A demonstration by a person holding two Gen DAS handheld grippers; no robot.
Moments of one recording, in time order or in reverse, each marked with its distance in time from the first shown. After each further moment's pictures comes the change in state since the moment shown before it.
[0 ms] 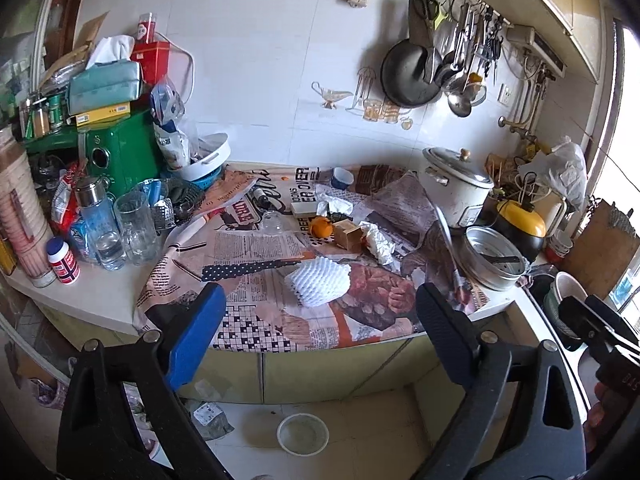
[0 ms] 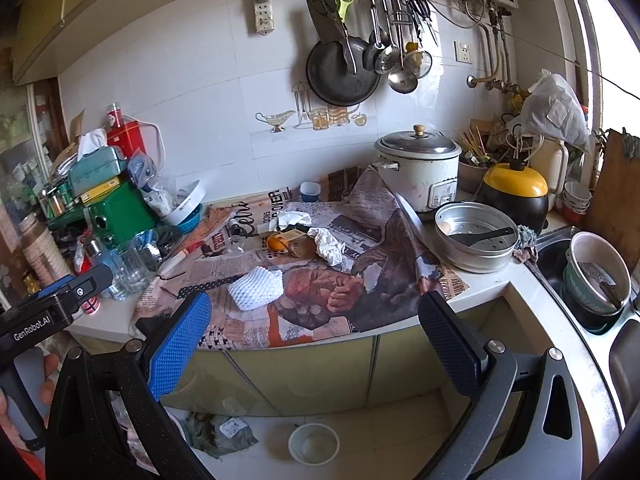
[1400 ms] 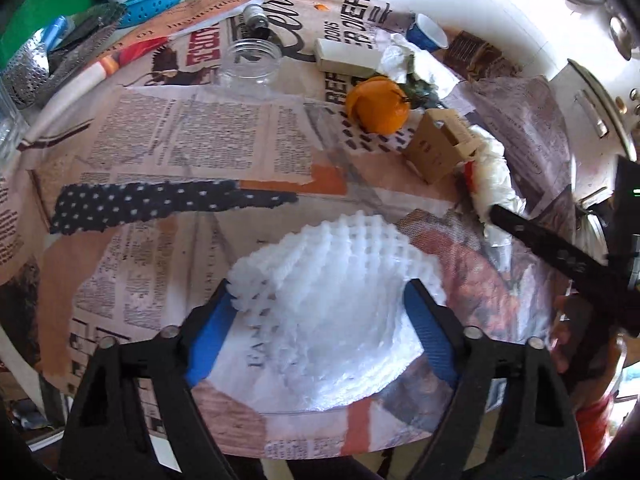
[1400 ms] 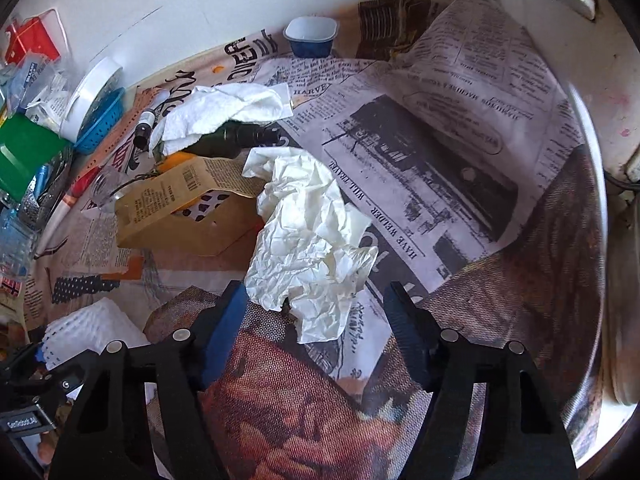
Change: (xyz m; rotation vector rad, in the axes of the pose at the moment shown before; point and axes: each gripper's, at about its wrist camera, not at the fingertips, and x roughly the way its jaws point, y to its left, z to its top) left arm 0.356 0.018 -0.014 -0.262 0.514 0.077; right arm 0.421 -0.056 0.022 -0.081 0.576 0.219
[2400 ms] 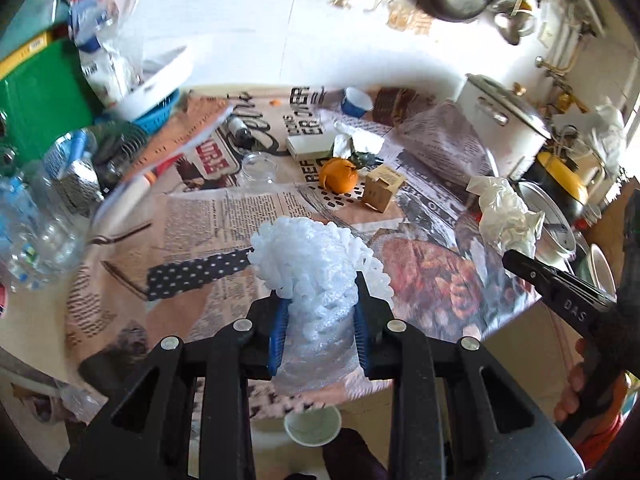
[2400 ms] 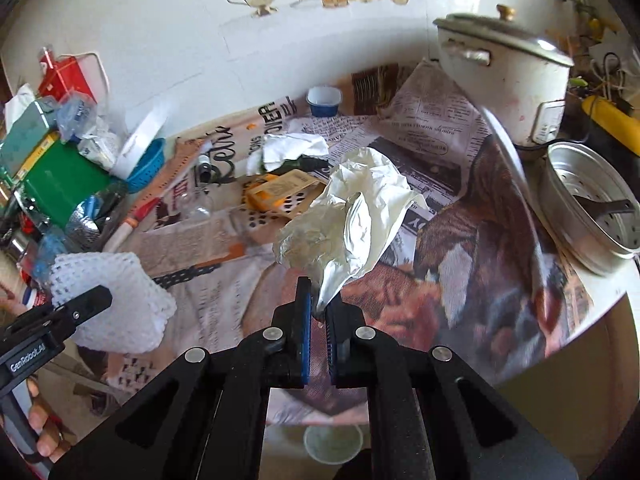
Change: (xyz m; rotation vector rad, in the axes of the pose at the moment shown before) left arm -0.141 0.041 -0.036 0.314 -0.249 -0.085; right arm -0.127 0.094 -0.098 0.096 -0.276 -0.101
